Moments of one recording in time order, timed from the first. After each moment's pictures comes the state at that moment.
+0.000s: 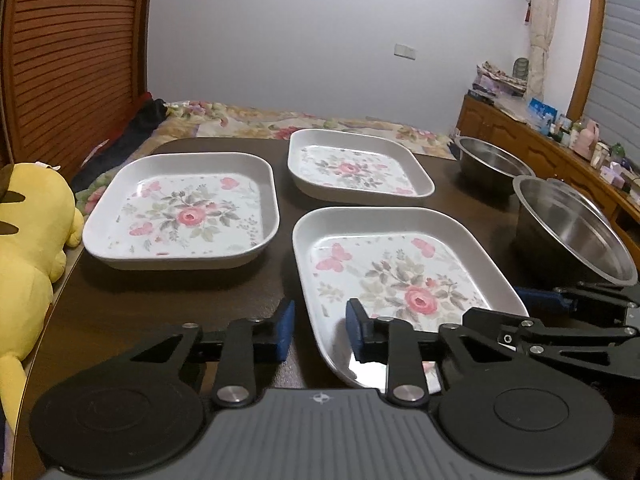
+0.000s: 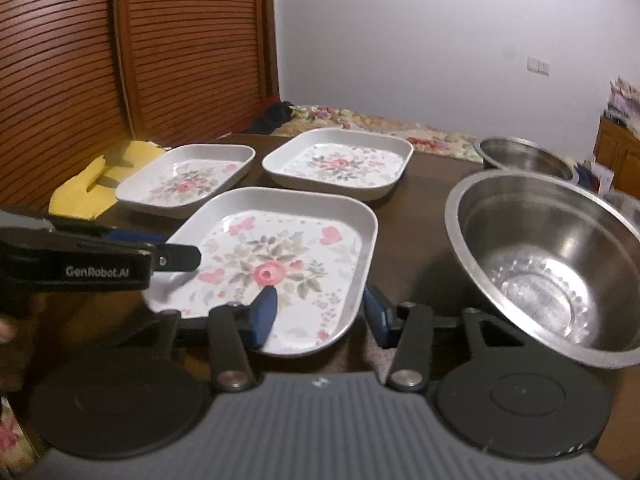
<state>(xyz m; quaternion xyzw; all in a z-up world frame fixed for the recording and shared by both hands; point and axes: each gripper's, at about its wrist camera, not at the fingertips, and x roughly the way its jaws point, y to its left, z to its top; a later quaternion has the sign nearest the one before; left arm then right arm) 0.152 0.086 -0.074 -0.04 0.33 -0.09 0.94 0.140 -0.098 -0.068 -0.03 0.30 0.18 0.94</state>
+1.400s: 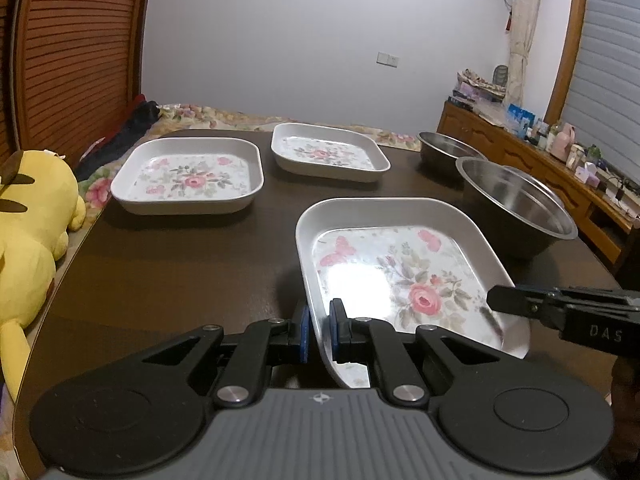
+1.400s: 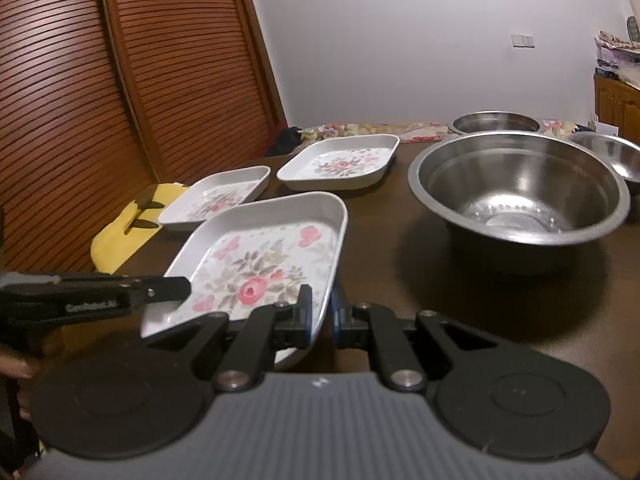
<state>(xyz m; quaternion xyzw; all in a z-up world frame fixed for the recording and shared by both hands) 0.075 0.086 -0.071 -0.05 0.31 -0.11 0.94 0.086 -0.138 -0.066 0.07 0.28 0.20 0.94</state>
